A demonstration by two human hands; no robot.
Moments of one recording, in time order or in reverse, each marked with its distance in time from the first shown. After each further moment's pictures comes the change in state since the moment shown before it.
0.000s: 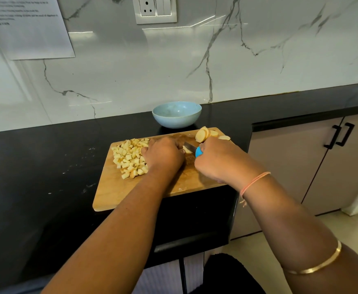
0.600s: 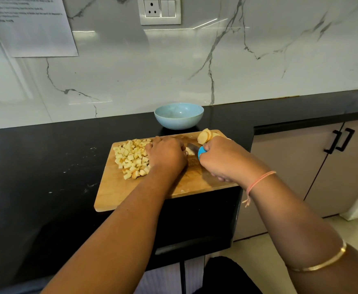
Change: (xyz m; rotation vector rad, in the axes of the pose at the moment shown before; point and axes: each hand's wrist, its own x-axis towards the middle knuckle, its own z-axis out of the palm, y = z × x) left_hand -0.002 -0.001 -0.001 0.081 0.011 0.139; right_hand 0.009 0.004 -0.001 0.115 -0.014 0.028
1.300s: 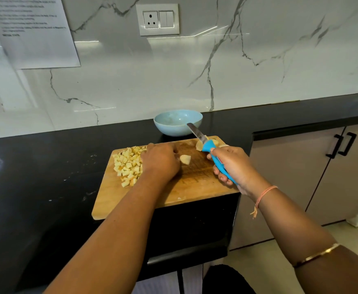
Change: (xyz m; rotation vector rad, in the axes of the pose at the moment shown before) left_hand 0.003 -0.008 -0.010 0.023 -0.035 0.017; right_hand 0.026 0.050 0.013 0.845 0.092 0.041
